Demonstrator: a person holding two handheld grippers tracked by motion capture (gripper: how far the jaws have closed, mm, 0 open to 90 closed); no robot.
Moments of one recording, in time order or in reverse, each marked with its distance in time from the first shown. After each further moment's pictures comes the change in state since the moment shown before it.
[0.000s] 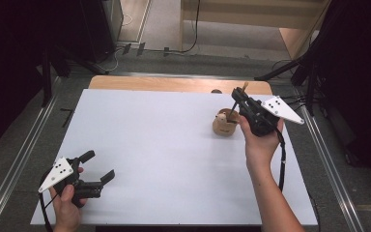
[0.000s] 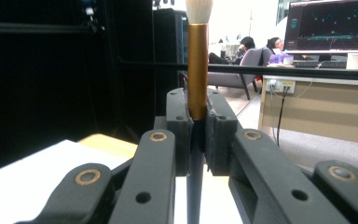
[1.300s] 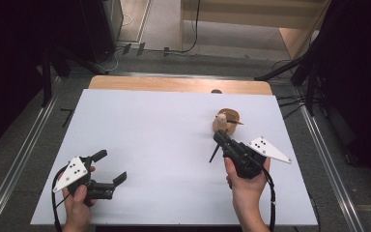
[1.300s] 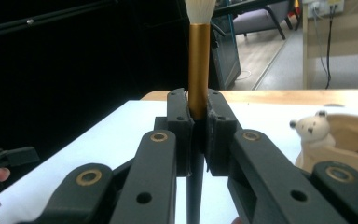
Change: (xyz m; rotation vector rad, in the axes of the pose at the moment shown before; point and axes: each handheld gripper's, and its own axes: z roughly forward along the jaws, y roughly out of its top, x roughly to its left) left arm -0.020 0.006 0.014 -0.009 -0.050 0.036; right arm 0.077 -0.039 -0.061 0.159 0.087 0.231
